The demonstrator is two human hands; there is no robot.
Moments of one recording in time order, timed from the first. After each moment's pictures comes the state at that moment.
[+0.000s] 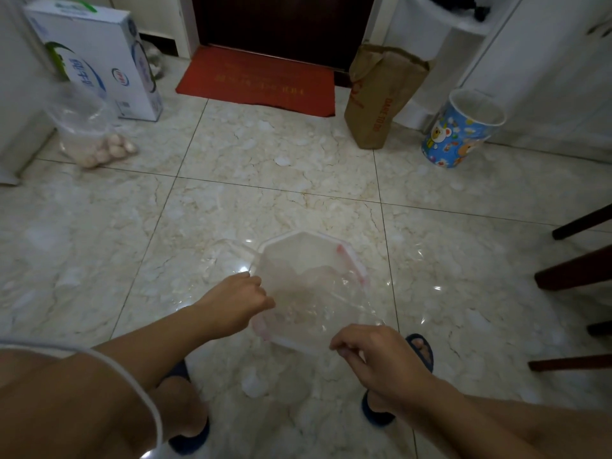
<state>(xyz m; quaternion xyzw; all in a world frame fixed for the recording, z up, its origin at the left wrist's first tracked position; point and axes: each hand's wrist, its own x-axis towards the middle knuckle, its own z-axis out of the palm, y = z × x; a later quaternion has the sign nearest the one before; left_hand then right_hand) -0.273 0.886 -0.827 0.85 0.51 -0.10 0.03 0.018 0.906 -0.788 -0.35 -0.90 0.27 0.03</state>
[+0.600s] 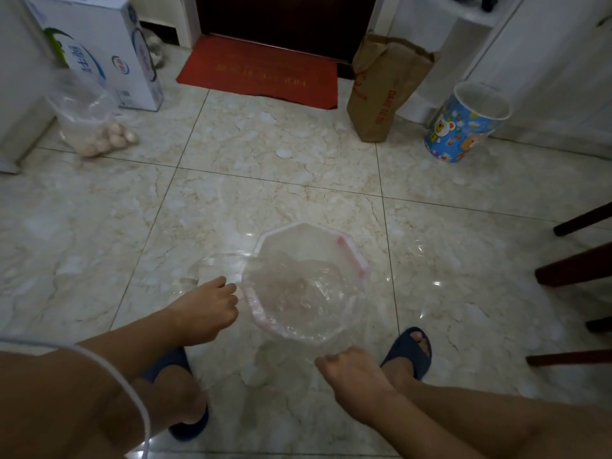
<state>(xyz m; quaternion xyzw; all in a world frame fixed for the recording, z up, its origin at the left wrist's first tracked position) -0.300 0.855 -0.851 0.86 0.43 -0.26 0.02 -0.005 0.874 -0.830 -0.26 -0.91 0.12 -0.30</state>
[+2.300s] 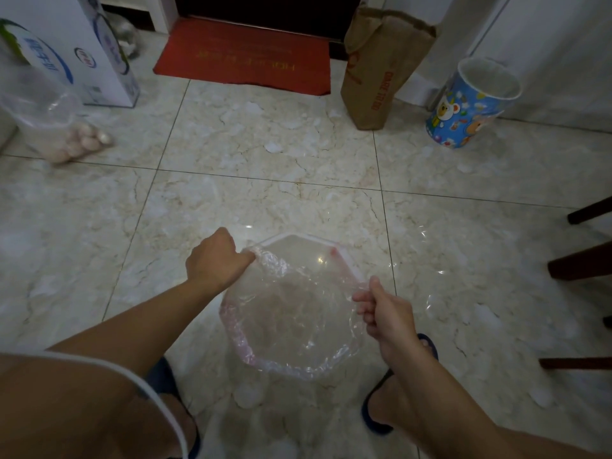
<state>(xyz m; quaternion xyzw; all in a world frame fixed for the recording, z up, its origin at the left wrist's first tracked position) -0.275 0.983 -0.848 0.42 0.87 0.12 0.23 -0.002 0.990 -0.834 -0.72 -0.29 0.57 0.26</state>
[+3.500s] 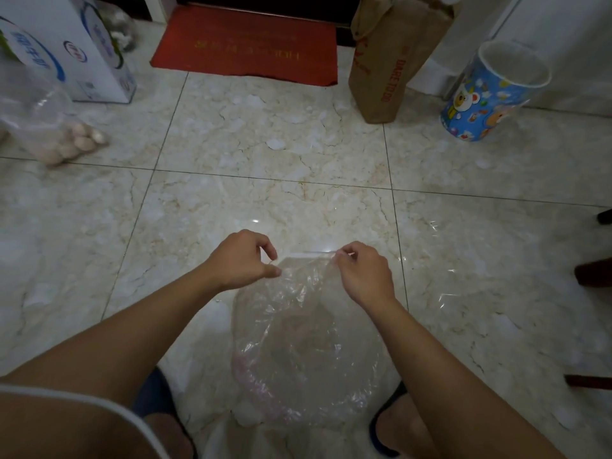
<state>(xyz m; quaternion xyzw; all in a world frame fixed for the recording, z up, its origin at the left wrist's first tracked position) -0.269 1.031 -0.839 0.53 0.74 0.12 0.38 -0.056 1.079 -0.860 -0.67 -0.65 0.34 0.11</state>
